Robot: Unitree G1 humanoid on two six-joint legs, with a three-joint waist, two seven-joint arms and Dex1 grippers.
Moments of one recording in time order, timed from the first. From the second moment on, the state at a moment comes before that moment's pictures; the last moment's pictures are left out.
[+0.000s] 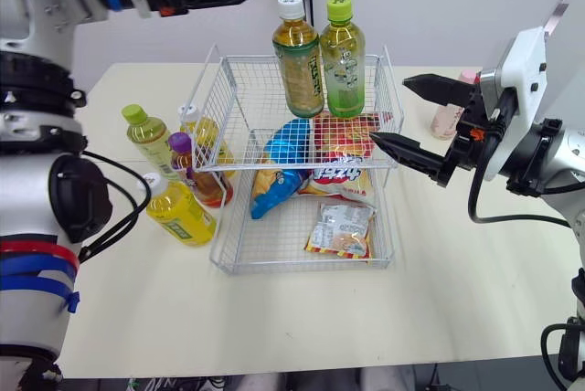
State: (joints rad) left arm -1.55 0.68 0.07 0.70 -0.20 0.63 -1.18; right arm -0.61 -0.89 -0.28 -0.52 0.89 0.78 0.70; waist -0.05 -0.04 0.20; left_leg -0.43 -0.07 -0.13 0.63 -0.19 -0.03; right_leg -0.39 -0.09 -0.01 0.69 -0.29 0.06
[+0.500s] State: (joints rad) left arm -0.93 0.91 0.45 0.06 -0.38 0.86 -0.91; right arm -0.73 -0.84 -0.13 -0.39 0.83 0.73 0.81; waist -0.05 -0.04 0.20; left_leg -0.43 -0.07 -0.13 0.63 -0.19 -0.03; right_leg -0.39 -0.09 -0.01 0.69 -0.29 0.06
